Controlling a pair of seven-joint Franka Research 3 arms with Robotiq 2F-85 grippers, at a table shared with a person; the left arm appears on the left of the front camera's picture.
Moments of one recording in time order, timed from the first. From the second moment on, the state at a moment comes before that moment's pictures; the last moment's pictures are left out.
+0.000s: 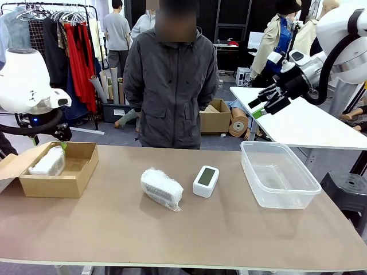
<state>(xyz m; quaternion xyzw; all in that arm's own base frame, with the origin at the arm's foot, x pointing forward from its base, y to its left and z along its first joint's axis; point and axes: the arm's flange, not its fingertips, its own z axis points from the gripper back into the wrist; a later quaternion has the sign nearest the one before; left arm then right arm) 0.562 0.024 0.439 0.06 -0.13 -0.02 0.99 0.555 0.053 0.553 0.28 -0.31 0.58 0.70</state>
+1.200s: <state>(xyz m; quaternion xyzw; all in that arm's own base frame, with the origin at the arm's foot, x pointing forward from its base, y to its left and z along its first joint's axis) 0.560 0.017 0.440 0.05 -0.12 -0.08 0.99 0.555 0.052 0.553 0.28 -0.31 0.58 0.70</state>
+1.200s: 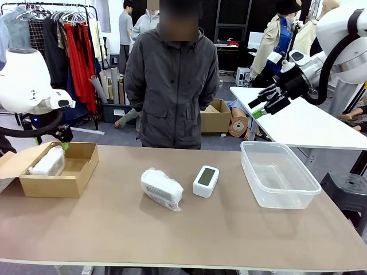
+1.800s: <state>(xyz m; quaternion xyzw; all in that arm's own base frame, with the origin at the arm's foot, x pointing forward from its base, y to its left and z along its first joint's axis) 0.533 -0.010 0.494 -0.21 -0.14 -0.35 0.90 0.555 0.053 0.553 0.28 -0.31 0.58 0.70</state>
